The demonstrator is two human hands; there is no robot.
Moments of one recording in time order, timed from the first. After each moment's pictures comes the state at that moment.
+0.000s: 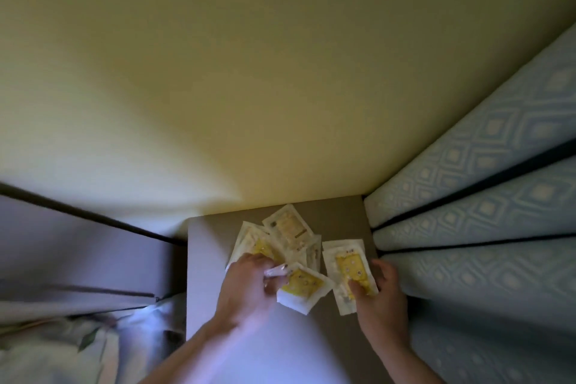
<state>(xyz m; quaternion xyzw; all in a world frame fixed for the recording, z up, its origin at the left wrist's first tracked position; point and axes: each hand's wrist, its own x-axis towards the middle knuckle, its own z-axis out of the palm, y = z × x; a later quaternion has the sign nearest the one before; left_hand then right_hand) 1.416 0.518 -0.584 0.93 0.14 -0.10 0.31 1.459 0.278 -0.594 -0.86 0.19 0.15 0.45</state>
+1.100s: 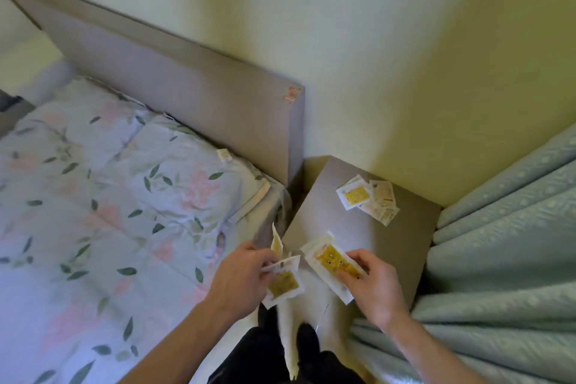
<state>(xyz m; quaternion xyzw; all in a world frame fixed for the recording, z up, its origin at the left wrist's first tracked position) 1.026 0.400 -0.310 0.88 0.39 -0.04 0.27 1.234 0.248 -0.336 -0.81 -0.29 0.37 0.35</state>
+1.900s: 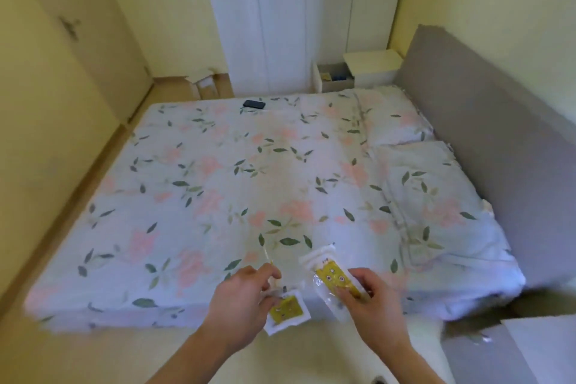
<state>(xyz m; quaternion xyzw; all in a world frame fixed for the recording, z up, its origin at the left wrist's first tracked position) 0.504 0.114 -0.260 0.59 0.78 0.09 0.20 0.736 0.204 -0.286 -0.54 -0.63 0.50 0.26</state>
